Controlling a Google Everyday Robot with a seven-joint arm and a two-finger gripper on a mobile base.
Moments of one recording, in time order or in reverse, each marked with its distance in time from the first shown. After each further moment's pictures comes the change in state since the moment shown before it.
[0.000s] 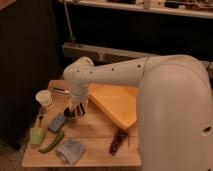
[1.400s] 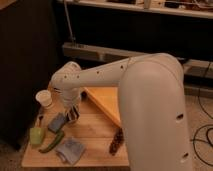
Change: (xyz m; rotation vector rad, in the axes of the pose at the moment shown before) arm 0.000 0.030 0.027 0.050 0.037 -0.079
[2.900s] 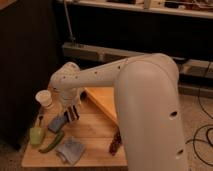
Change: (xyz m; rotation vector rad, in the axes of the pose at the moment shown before) arm -0.014 0.007 0.004 -0.013 -0.022 0.031
